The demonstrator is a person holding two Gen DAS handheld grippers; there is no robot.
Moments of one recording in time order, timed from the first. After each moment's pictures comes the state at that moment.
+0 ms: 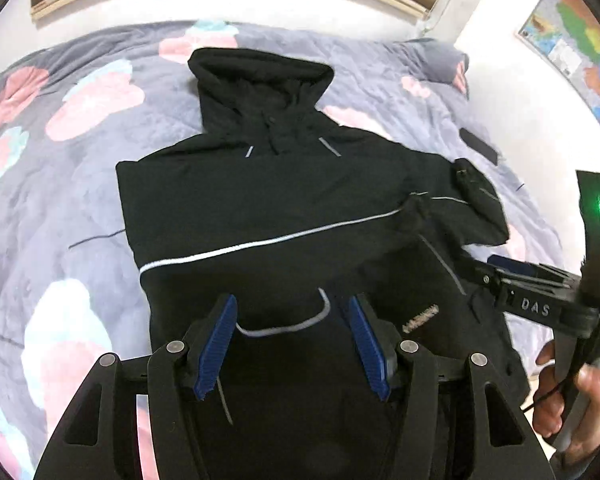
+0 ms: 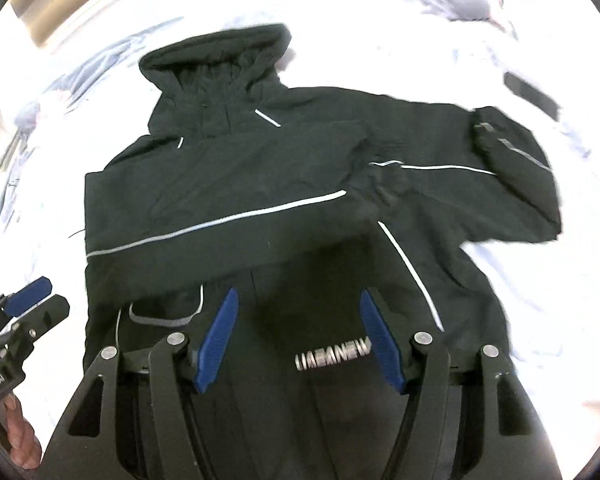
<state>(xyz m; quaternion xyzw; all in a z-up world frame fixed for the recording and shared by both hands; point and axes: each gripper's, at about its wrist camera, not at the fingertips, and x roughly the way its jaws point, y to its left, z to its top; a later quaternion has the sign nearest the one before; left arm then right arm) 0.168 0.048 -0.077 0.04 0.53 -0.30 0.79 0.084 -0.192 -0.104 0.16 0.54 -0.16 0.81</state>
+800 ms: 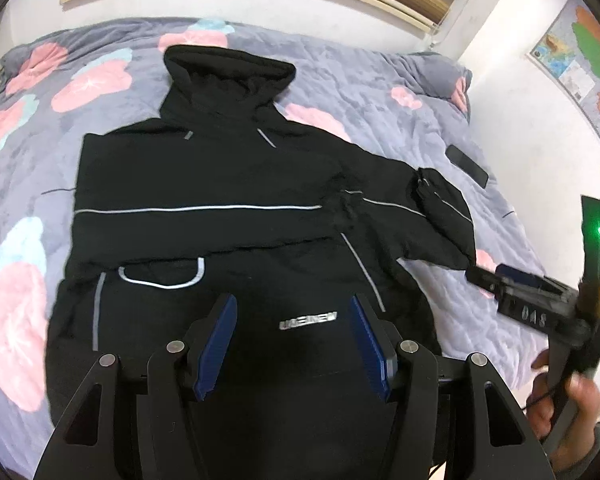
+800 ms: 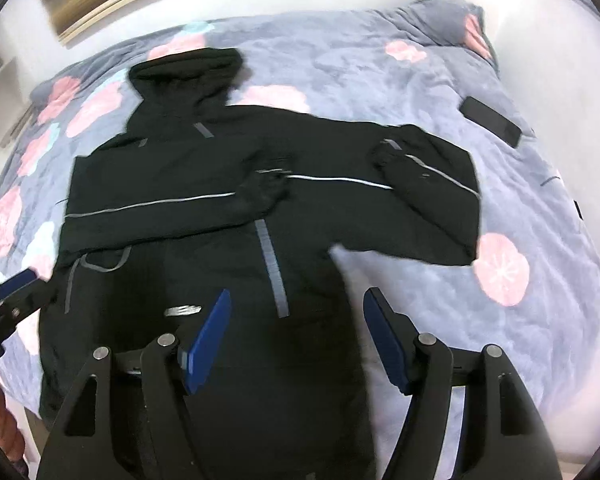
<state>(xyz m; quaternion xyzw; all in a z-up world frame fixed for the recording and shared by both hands) 0.077 -0.071 -0.061 -0.02 0.54 -0.23 0.81 0.001 -0.323 -0.074 0.10 0.54 -0.14 0.83</state>
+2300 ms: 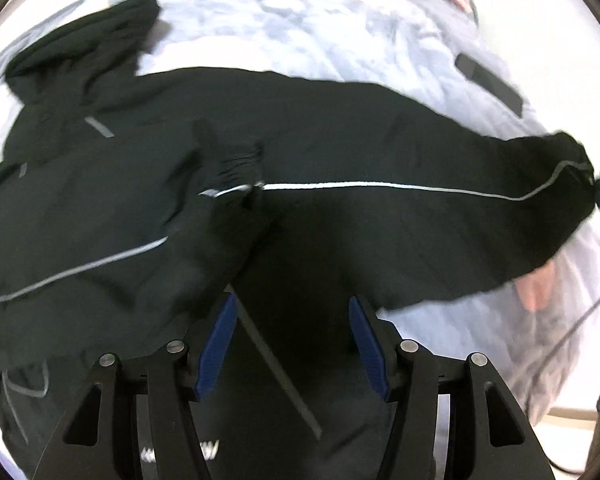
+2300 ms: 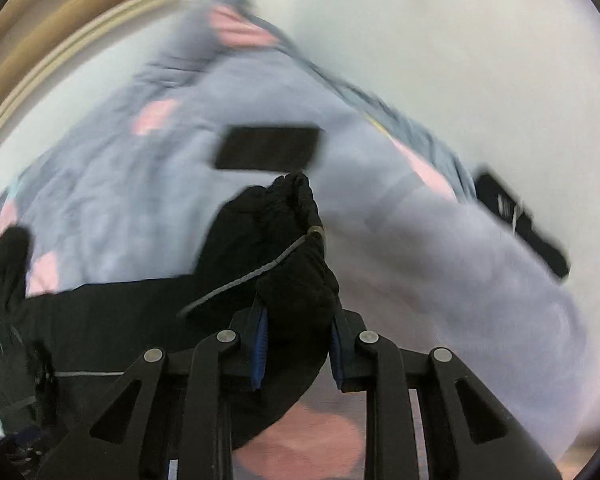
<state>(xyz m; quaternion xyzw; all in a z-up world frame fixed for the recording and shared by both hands) 0.152 -0.301 -0.191 0.11 0.61 -0.24 0.74 -0.016 -0.709 -0.134 0.25 0.45 -0.34 0.79</state>
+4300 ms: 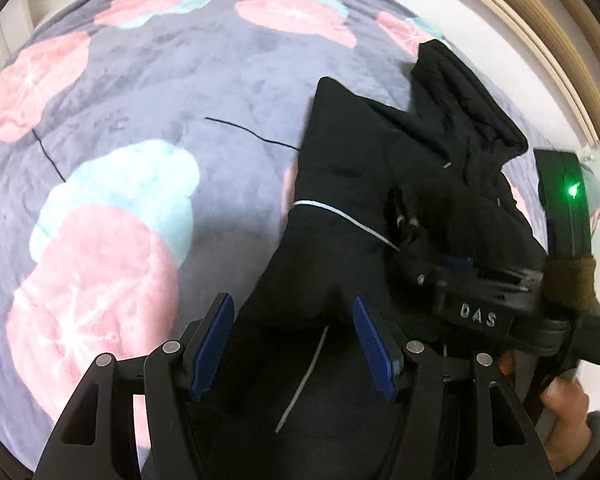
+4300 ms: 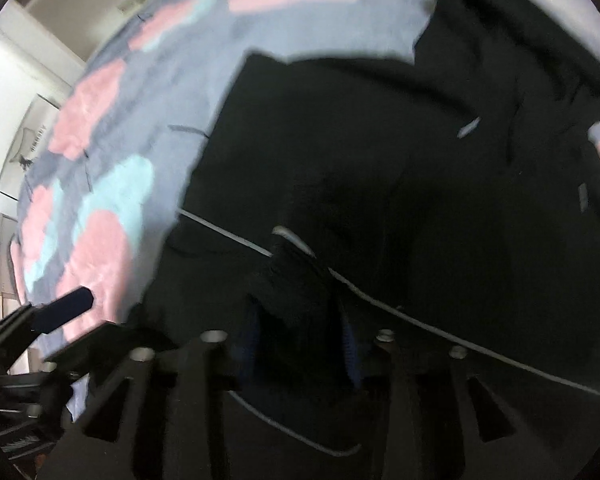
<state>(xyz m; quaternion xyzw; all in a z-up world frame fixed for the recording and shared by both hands) 0.189 0.145 -0.173 -0.14 0.58 -0.01 0.80 0.267 -0.048 -0.215 0.02 0.62 0.19 0.76</state>
